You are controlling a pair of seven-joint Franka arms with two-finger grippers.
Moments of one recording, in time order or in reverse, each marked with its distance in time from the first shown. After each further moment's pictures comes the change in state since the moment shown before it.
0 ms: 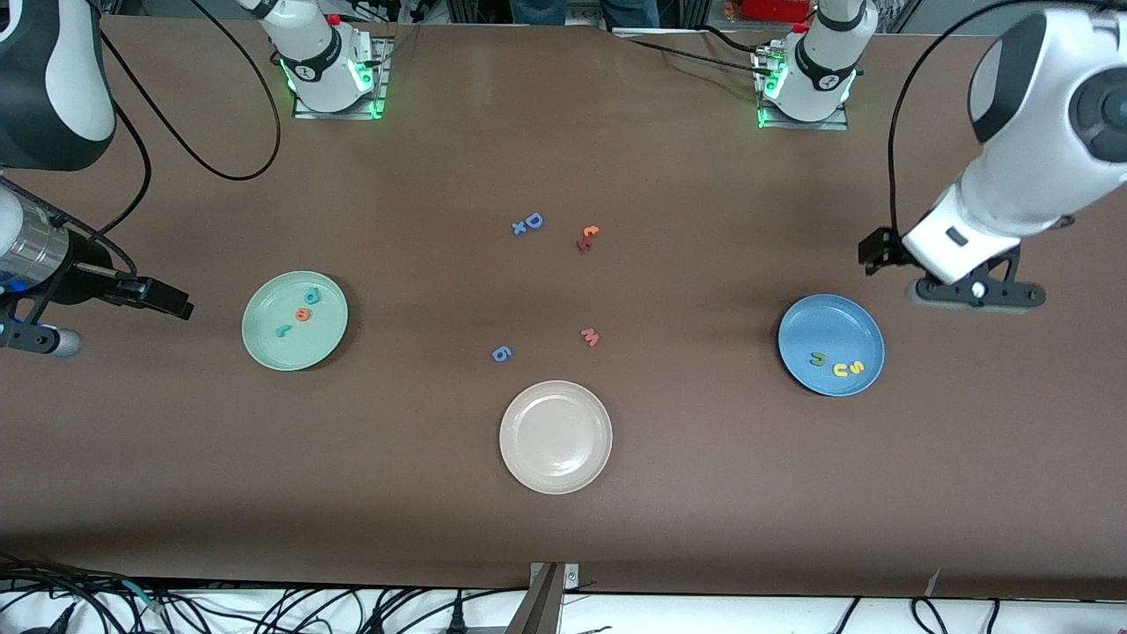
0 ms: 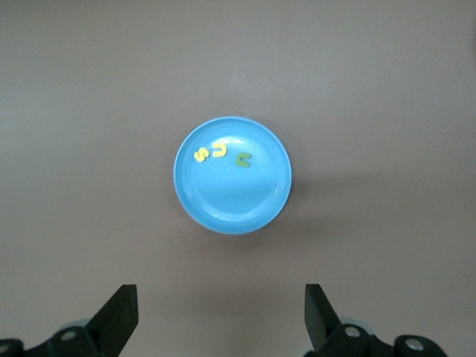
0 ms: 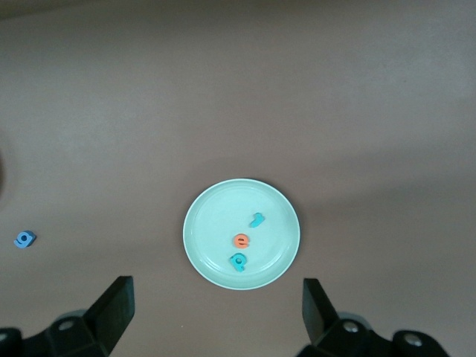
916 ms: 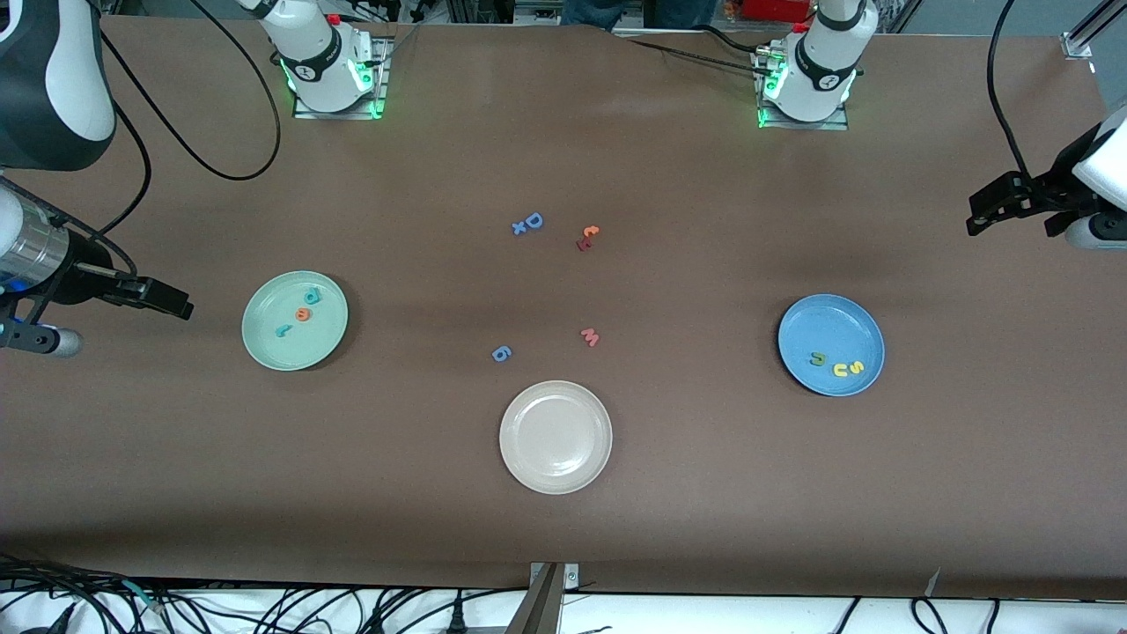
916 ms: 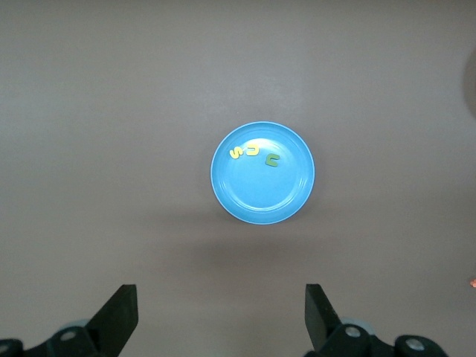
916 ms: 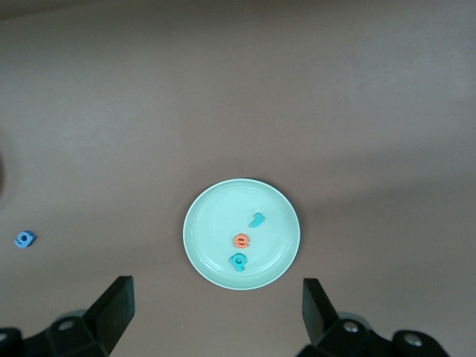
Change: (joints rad) left arm 0.036 -0.068 0.139 0.066 -0.084 -0.067 0.125; right arm 0.000 0.000 0.000 0.000 0.000 0.000 0.000
